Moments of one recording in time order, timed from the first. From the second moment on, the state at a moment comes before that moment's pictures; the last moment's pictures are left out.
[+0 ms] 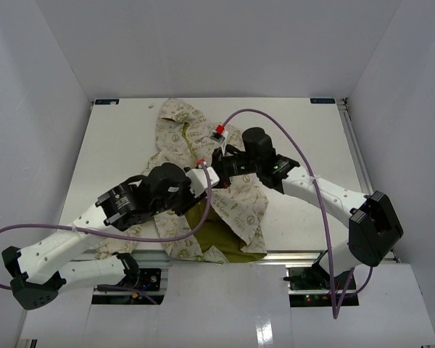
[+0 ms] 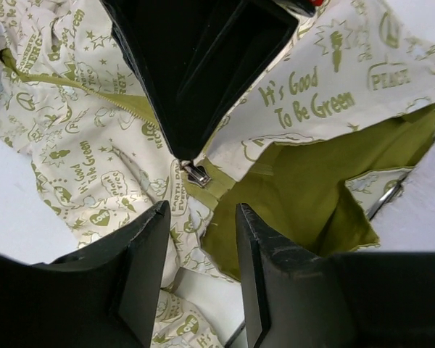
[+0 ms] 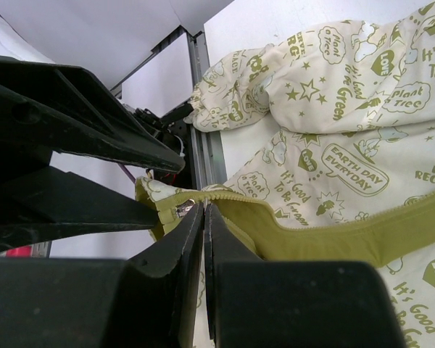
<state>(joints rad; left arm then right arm) -0.99 1.01 1.15 -0.82 -0.19 0.22 0.78 1.49 1.11 0.06 -0.83 0.37</state>
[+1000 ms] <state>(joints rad) -1.10 1.00 1.11 -0.79 -0.31 0.23 0.78 1.49 1.03 0.19 -0.90 0.43</state>
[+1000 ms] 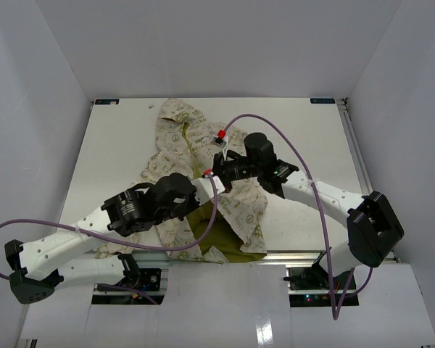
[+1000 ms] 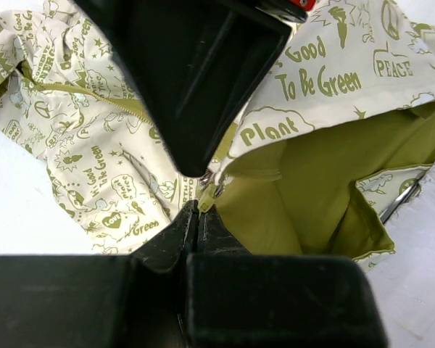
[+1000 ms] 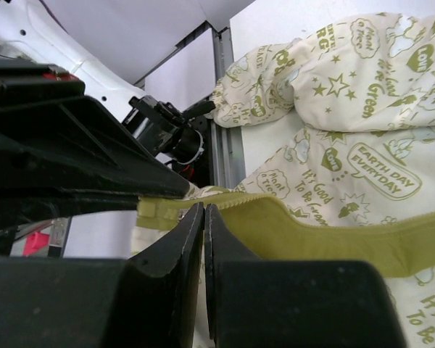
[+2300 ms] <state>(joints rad) -1.10 0.82 1.29 -0.76 -0.24 0.23 0.47 2.00 1.54 0.10 -0.56 0.36</state>
